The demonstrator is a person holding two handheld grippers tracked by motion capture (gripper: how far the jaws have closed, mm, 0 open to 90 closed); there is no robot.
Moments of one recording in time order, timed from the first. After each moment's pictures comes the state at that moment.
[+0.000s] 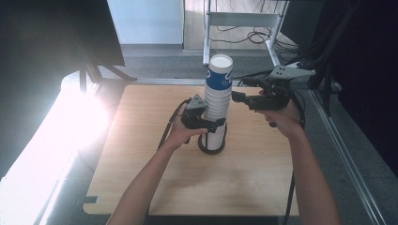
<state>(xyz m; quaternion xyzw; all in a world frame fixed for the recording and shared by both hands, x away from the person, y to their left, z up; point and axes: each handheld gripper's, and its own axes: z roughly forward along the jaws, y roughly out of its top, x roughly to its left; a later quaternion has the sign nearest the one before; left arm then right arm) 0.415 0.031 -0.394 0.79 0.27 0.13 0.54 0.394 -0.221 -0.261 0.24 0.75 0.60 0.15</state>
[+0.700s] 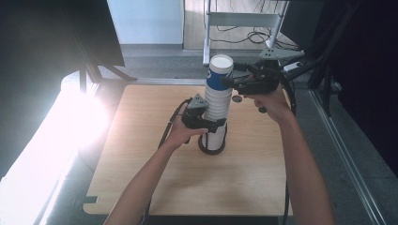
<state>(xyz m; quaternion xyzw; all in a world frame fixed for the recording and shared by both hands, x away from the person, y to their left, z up) 0.415 0.029 -0.391 0.79 0.28 0.13 0.53 0.418 -0.188 -0.230 0.22 0.75 0.61 0.13</state>
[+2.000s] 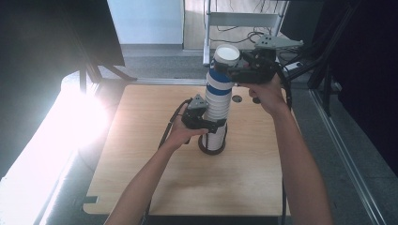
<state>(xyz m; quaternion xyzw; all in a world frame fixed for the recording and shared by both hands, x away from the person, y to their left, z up) 0.413 0.029 -0.391 0.79 0.27 0.13 0.53 0.414 -0.172 -0.202 0.22 0.73 0.63 0.18</state>
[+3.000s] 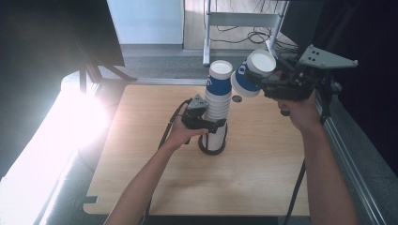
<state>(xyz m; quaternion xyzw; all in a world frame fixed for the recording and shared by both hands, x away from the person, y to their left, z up) 0.413 0.030 -0.392 0.79 0.28 0.13 0.53 0.350 -0.235 -0.192 0.19 0.69 0.66 0.23</state>
